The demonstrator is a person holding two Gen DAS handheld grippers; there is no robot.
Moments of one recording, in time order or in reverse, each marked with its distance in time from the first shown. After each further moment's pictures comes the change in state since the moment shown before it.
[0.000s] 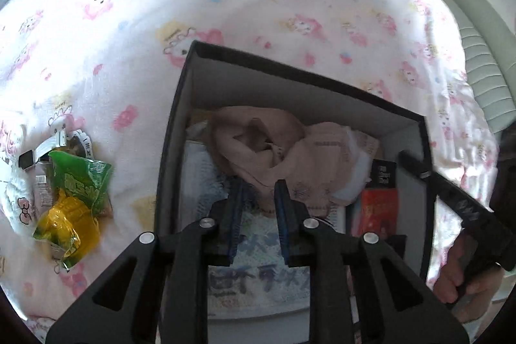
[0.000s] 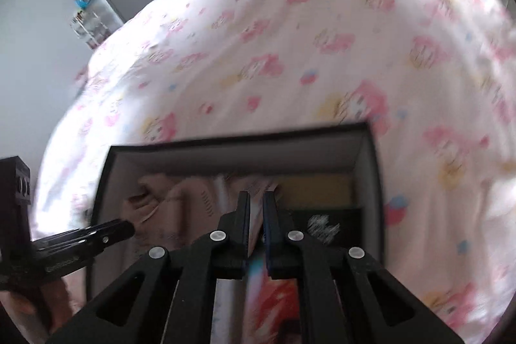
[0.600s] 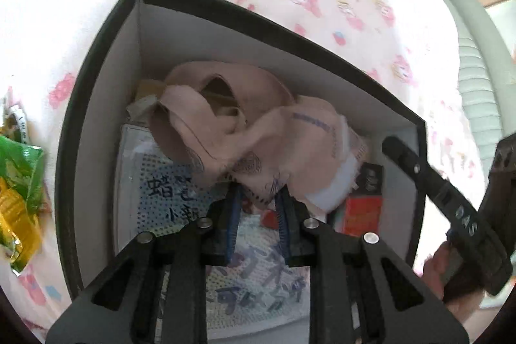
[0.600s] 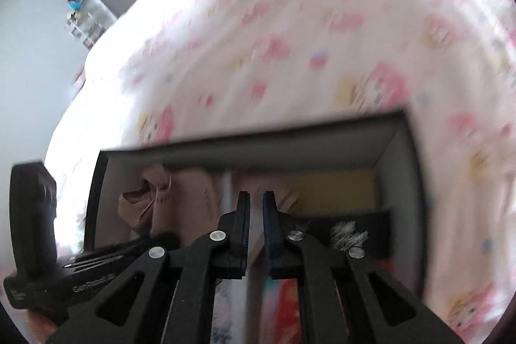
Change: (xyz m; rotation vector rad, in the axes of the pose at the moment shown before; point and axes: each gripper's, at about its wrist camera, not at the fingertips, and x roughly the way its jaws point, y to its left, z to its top) left arm 0.061 0.006 0.014 -0.087 0.135 -0.148; right arm 0.024 0.006 0.006 0.022 -0.018 -0.034
